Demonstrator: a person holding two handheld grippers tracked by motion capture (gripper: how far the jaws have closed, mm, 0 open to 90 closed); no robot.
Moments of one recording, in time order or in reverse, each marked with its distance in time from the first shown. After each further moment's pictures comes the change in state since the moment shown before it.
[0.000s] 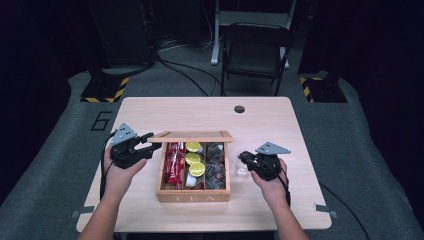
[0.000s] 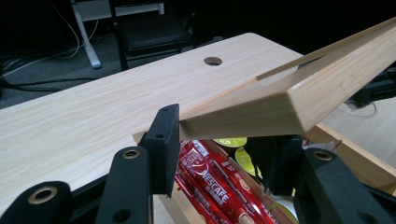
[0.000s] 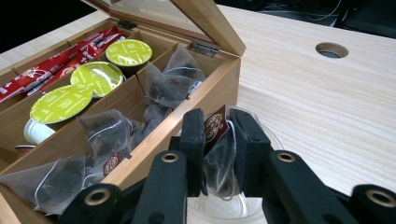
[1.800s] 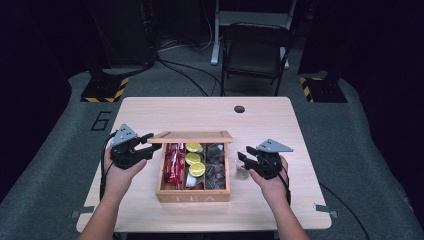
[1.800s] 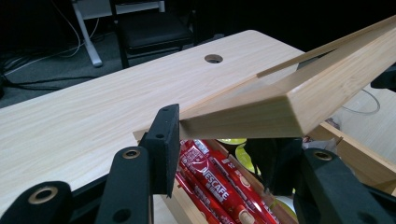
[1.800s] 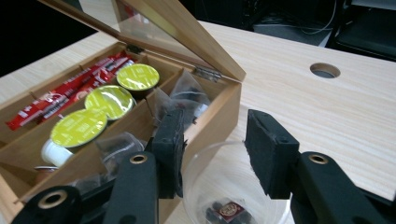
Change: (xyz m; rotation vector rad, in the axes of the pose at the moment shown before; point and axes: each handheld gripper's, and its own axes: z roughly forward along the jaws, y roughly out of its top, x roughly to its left) left arm -0.001 0.000 0.000 0.008 0.004 0.005; right arm 0.008 0.017 -0.012 -0.051 -0.009 -0.001
